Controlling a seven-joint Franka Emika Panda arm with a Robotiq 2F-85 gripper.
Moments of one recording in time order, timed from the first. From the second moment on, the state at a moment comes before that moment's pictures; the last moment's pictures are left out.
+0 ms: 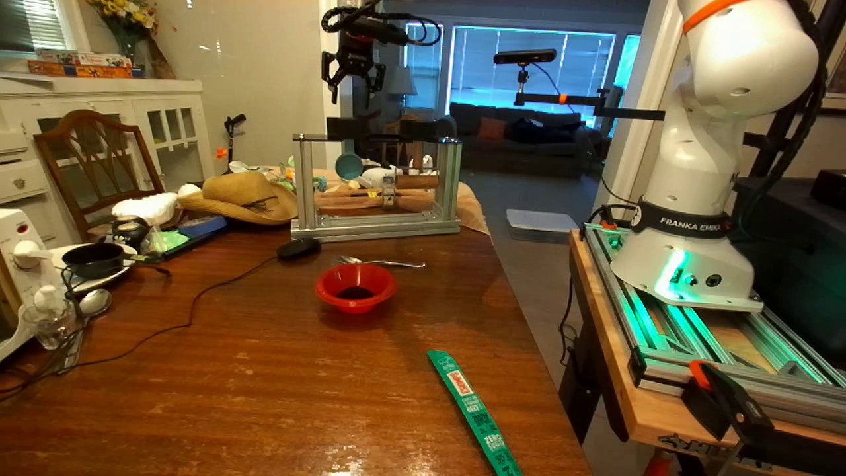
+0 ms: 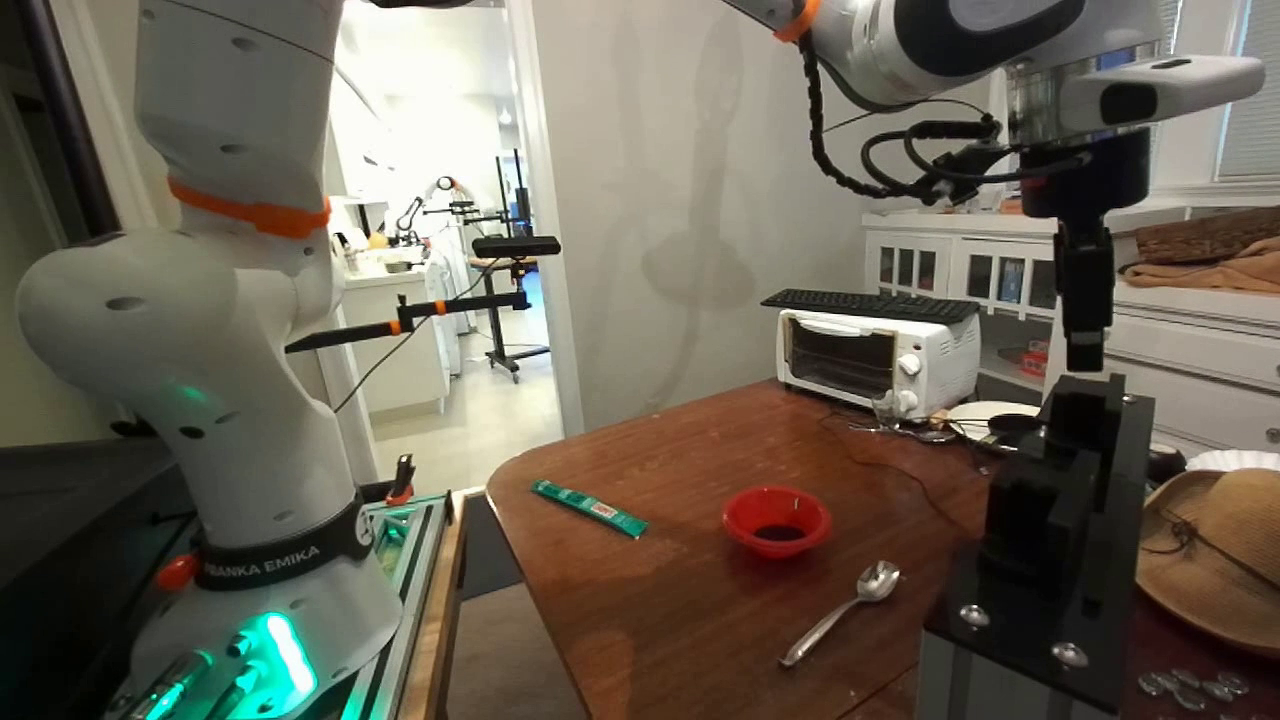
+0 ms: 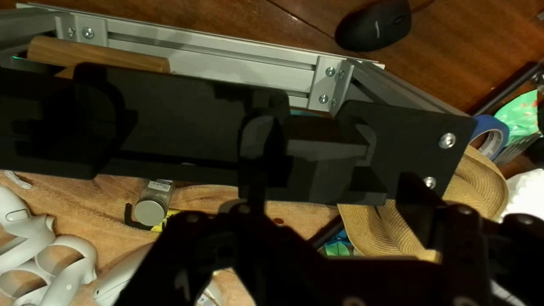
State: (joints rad) arm -0.11 0.33 -0.14 -1.73 0.06 2.24 0.55
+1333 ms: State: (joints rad) arm -0.09 0.39 -0.17 -1.68 0.05 2.16 0.66
